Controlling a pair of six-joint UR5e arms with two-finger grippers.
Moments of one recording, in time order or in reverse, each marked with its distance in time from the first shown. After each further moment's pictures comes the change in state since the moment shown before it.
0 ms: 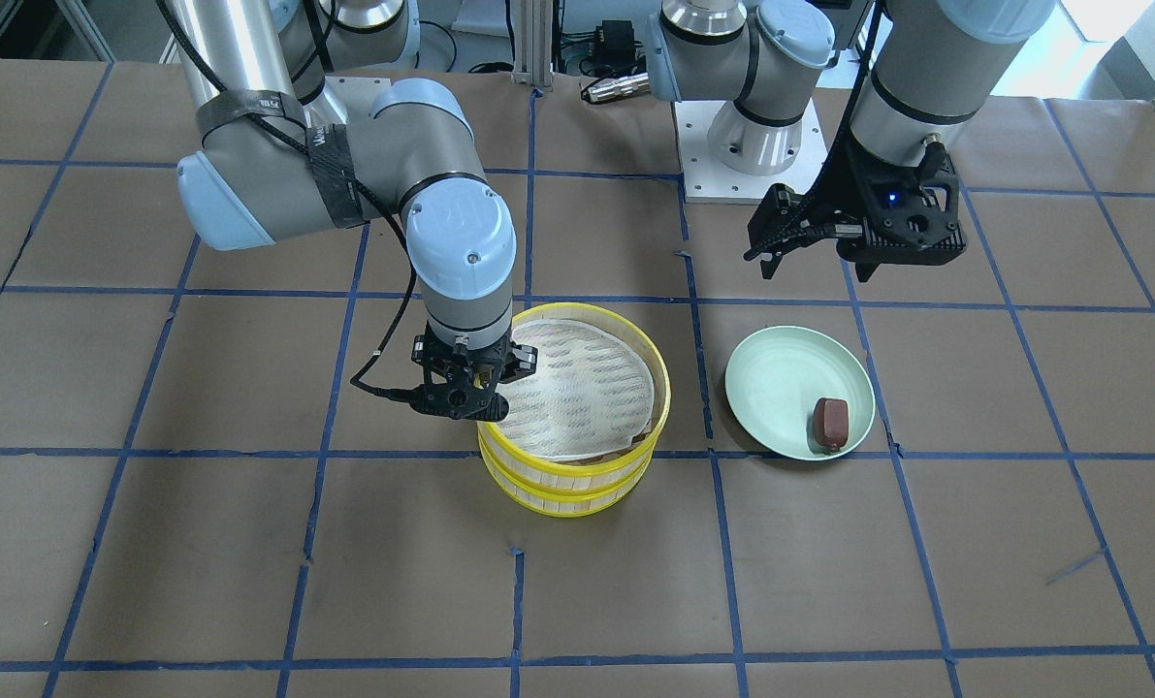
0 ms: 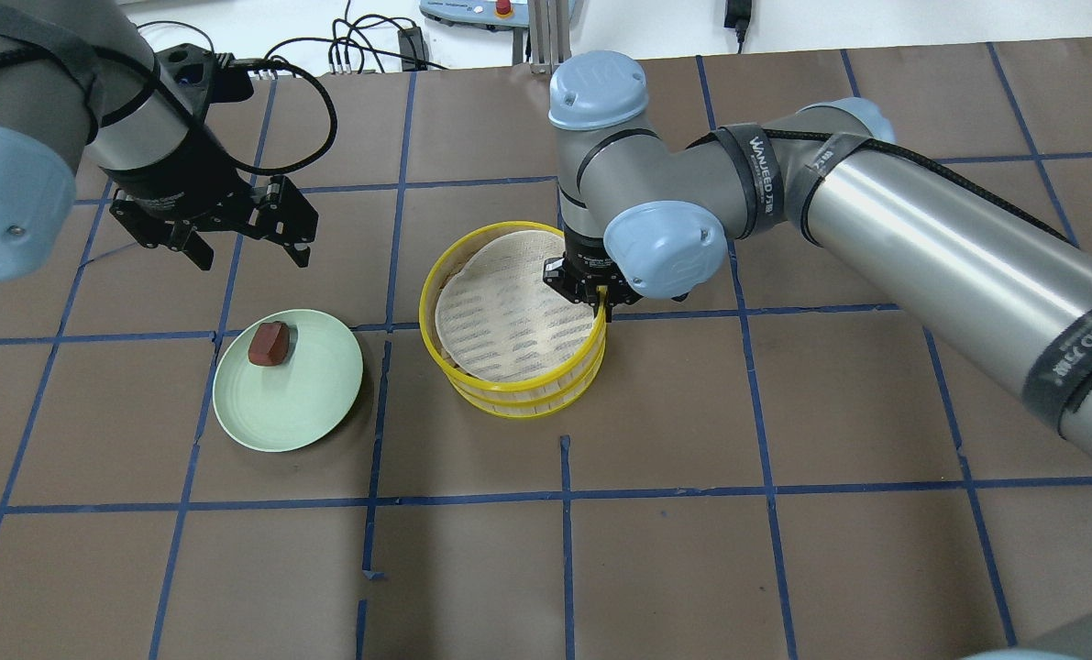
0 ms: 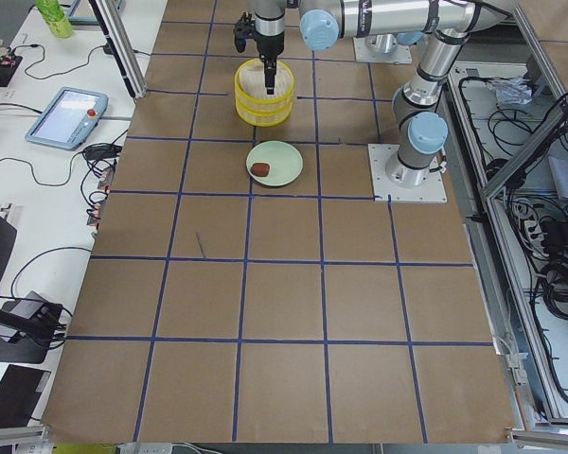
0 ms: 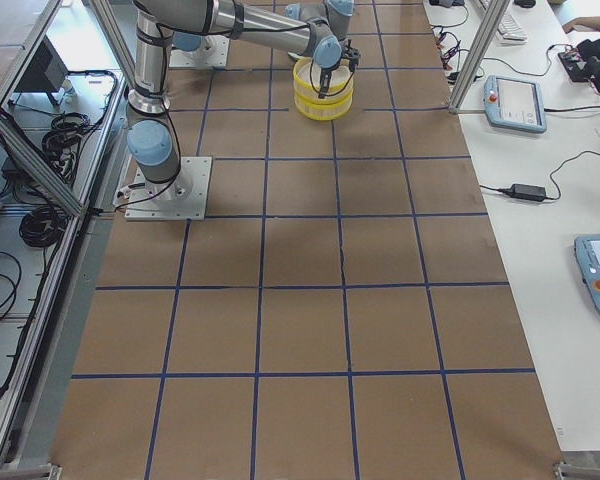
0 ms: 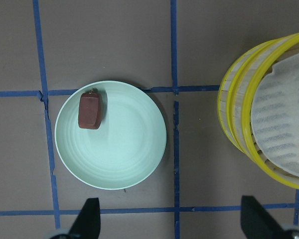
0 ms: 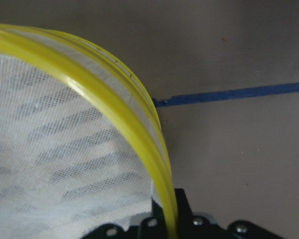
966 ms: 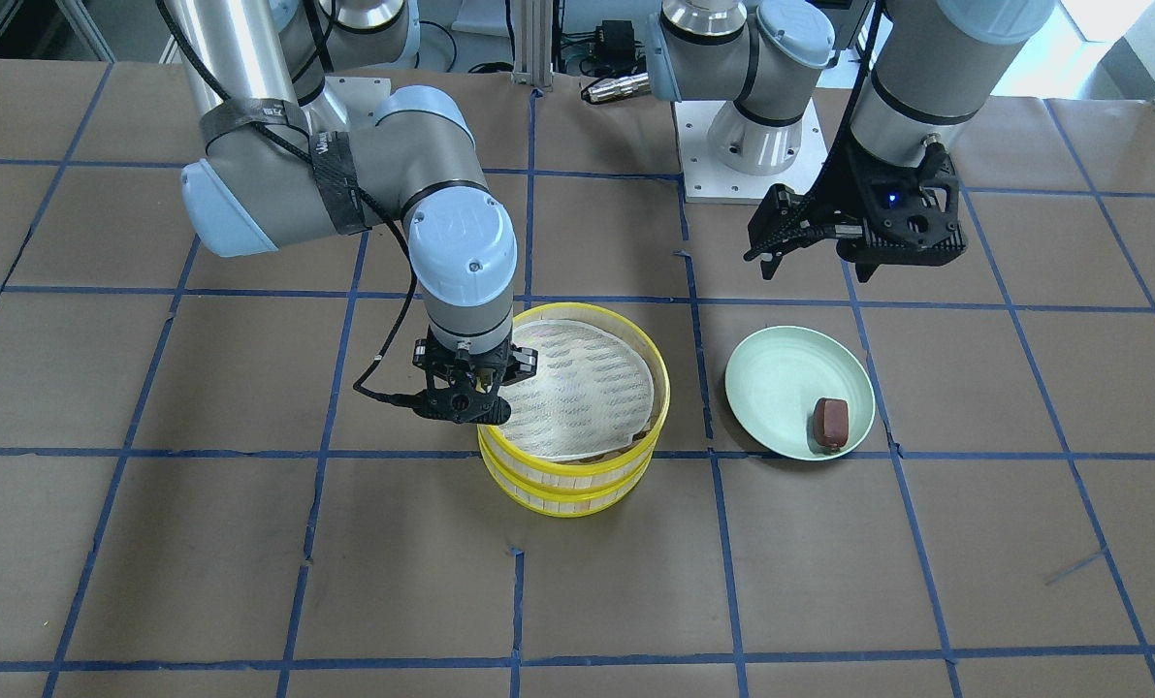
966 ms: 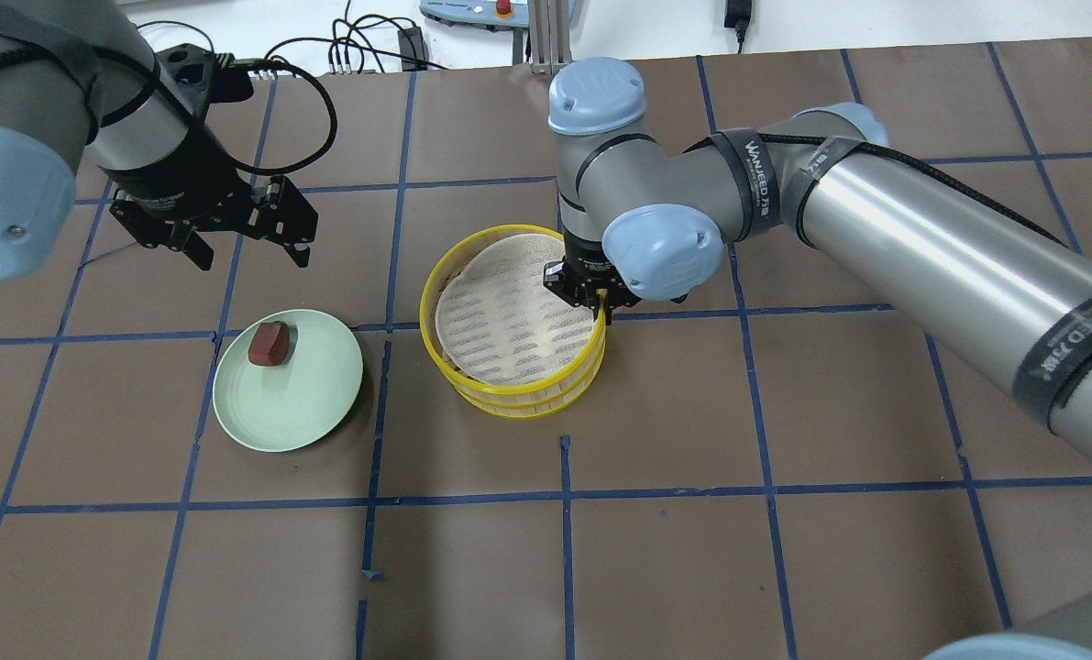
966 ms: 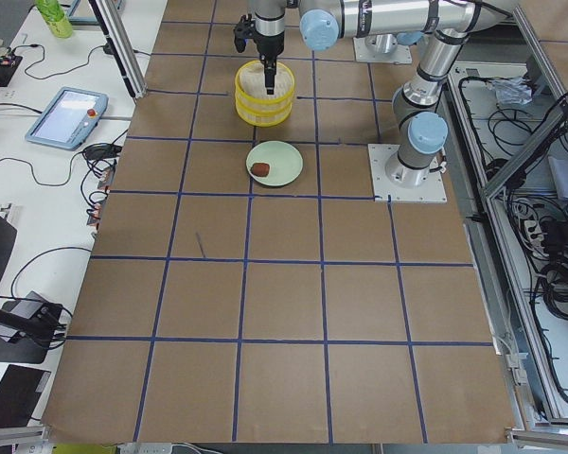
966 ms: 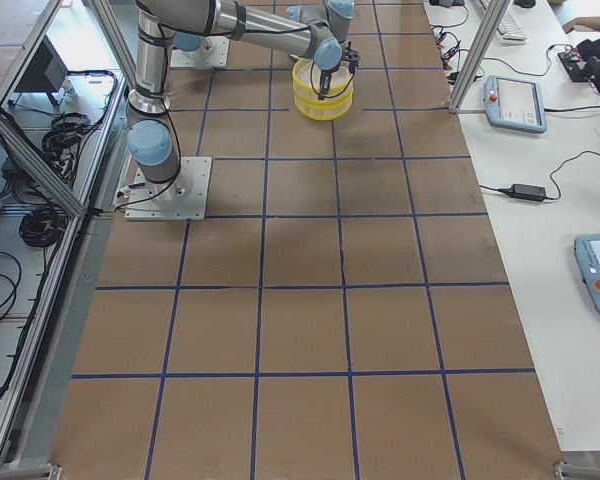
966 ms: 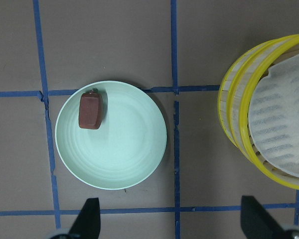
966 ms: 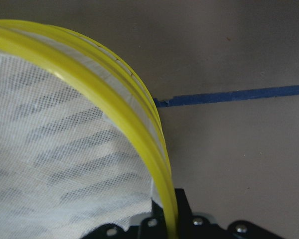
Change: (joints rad) left arm 0.000 0.000 0.000 0.000 0.000 0.000; right arm 0.000 0.012 0.002 -0.006 -0.001 -0.014
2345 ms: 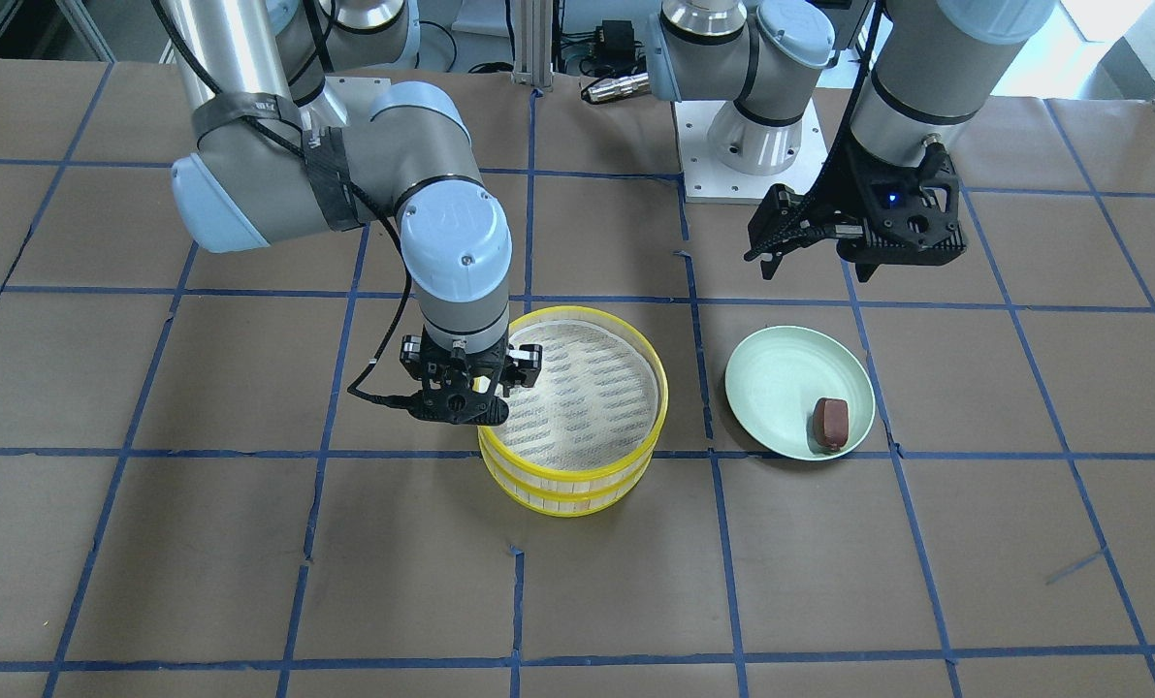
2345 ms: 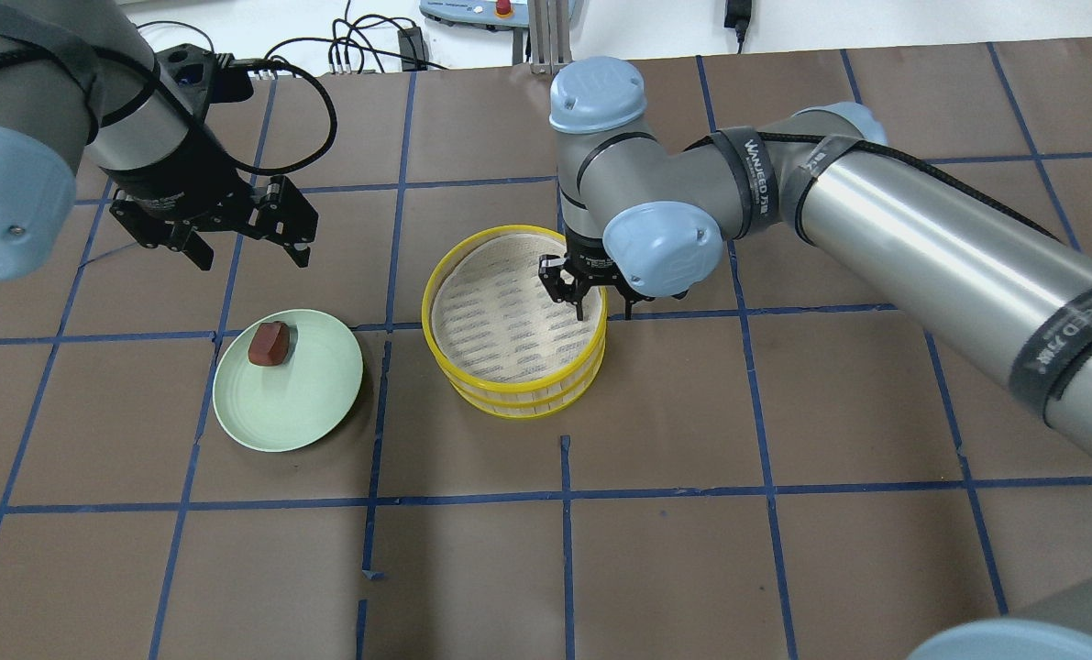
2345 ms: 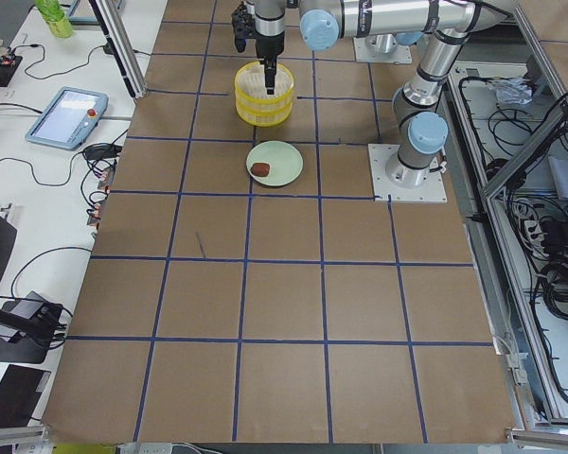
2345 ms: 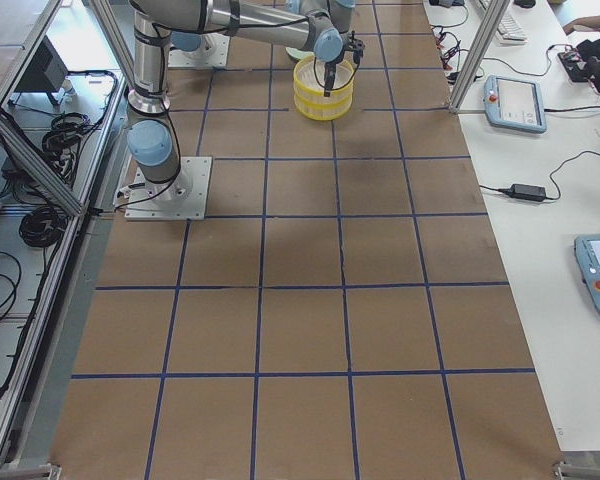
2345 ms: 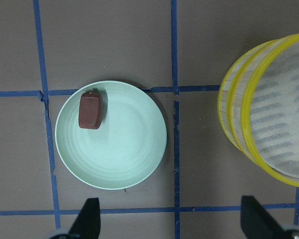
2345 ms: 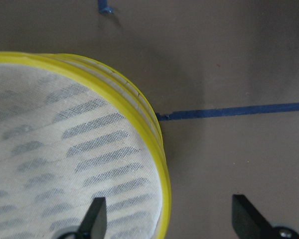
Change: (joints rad) left arm 0.000 0.000 0.000 0.000 0.000 -0.001; right arm -0.031 -0.091 -0.045 0.043 0.017 -0.040
